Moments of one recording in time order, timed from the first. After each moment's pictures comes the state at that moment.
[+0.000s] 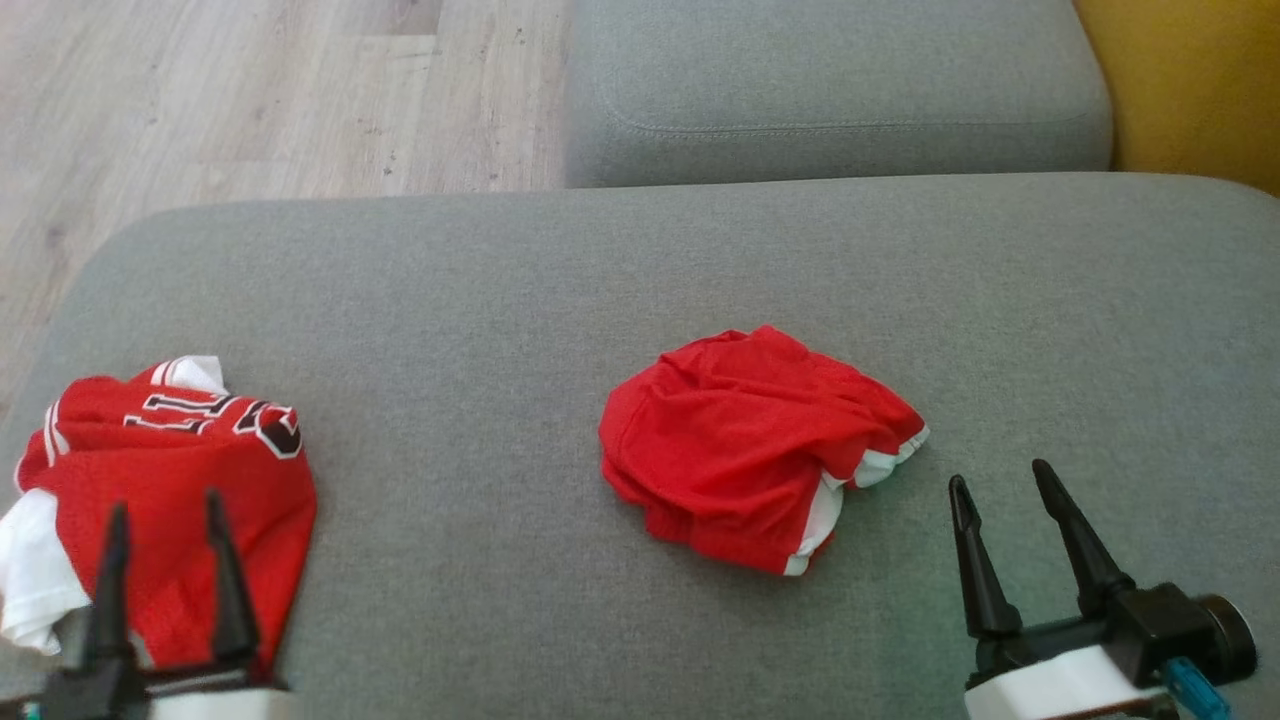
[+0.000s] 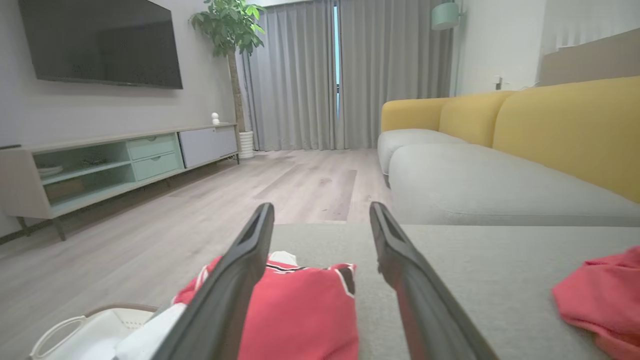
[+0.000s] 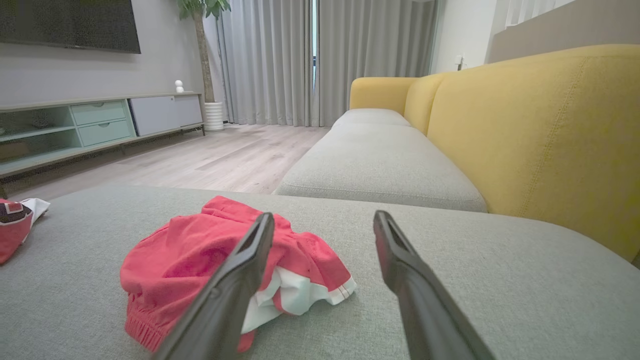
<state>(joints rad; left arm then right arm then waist) 0.15 0.17 0.05 0.04 -0.17 0.06 -0.25 0.15 -0.04 0.05 0.08 0.01 0.13 -0.26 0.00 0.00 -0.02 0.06</state>
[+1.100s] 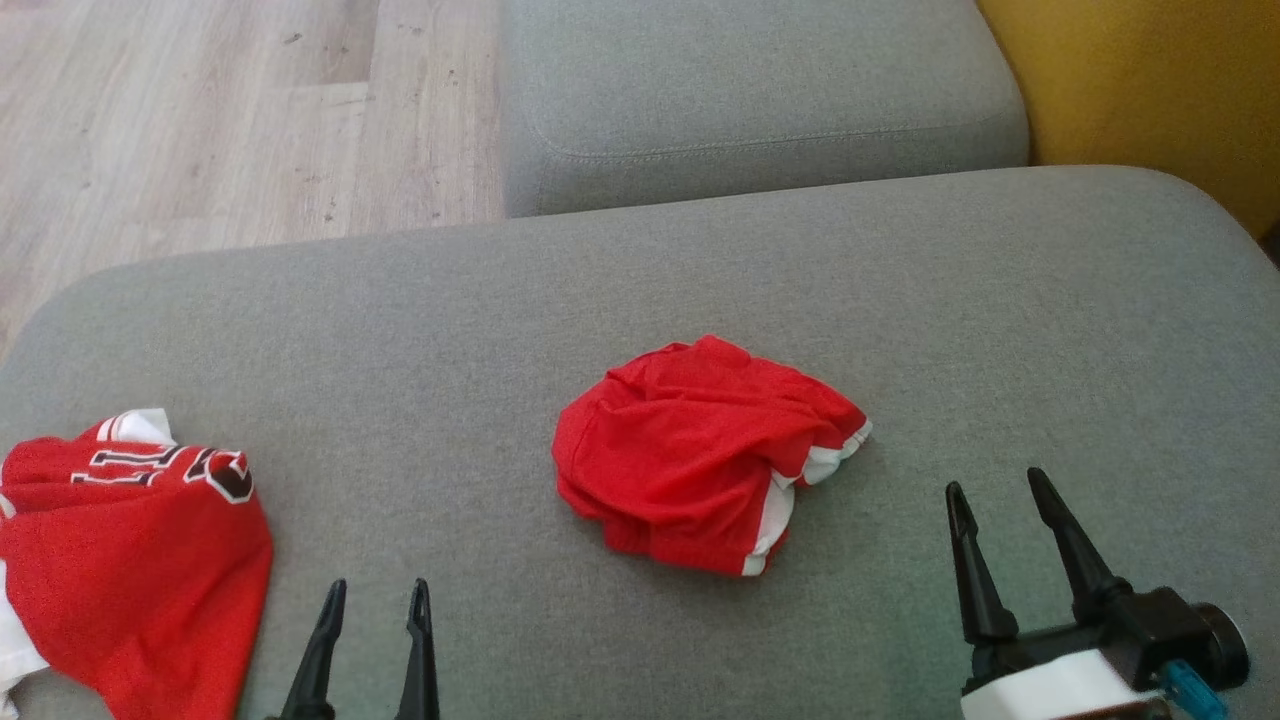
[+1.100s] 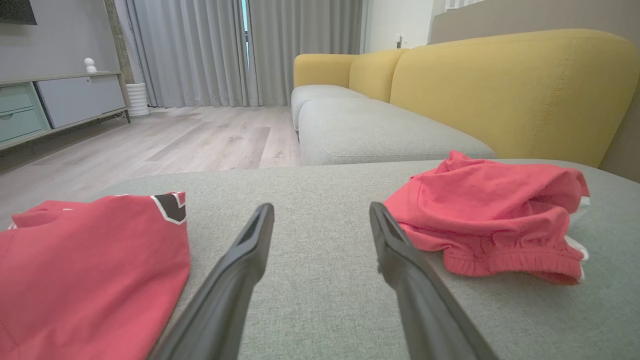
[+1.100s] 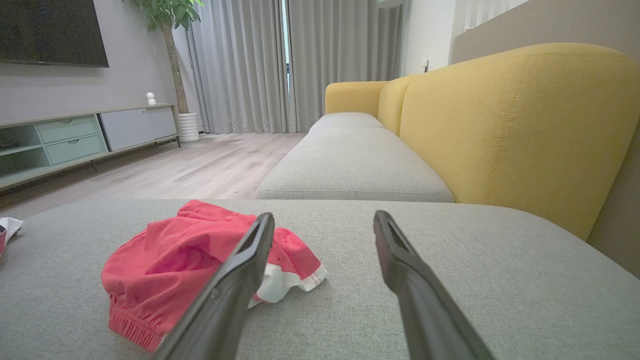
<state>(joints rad) 0.23 0.06 -0.15 0.12 -0.10 0.03 -0.25 0.15 -0.04 0.06 0.10 0.04 0.13 -0.26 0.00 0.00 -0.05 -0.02</state>
